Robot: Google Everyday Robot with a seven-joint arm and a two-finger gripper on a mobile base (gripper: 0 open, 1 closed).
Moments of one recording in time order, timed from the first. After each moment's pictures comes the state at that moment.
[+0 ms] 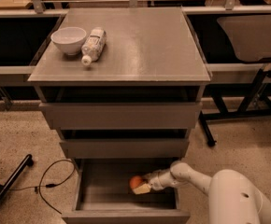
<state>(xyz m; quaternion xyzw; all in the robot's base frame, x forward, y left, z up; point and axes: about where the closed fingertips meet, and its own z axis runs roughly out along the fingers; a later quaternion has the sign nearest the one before) 0.583 -0.031 0.183 -0.41 0.81 0.35 0.24</state>
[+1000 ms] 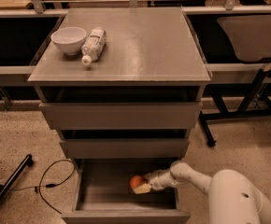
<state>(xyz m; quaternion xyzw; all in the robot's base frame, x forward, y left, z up) 0.583 -0.031 0.183 -0.41 0.81 0.35 0.24</state>
